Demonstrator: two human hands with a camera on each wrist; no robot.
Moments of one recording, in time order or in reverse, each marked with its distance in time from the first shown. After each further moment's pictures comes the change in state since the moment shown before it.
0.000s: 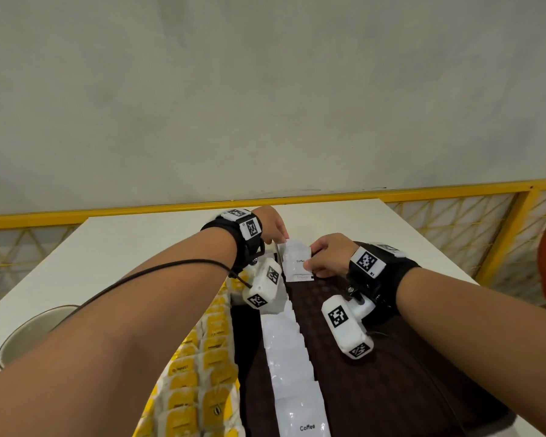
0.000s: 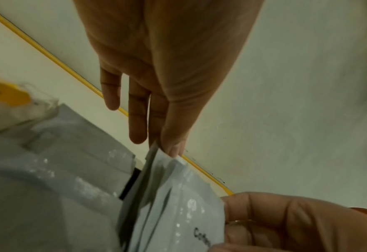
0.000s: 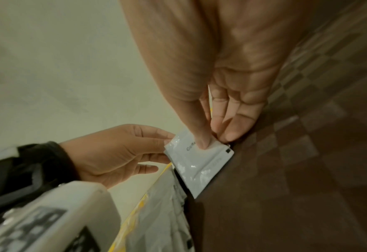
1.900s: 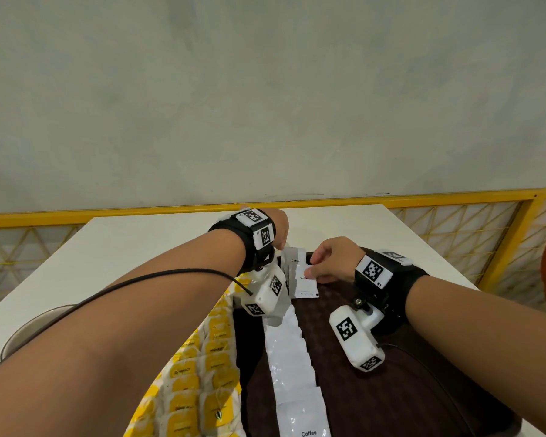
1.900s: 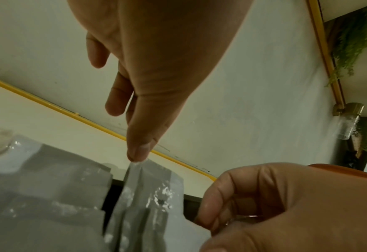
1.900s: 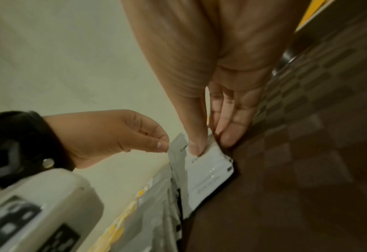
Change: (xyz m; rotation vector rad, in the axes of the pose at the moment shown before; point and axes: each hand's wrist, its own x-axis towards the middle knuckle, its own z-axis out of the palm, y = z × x) left_hand -0.008 0.021 -0.008 0.465 -0.044 -0.010; right_hand -0.006 -0.002 -0.004 -0.041 -0.006 -0.084
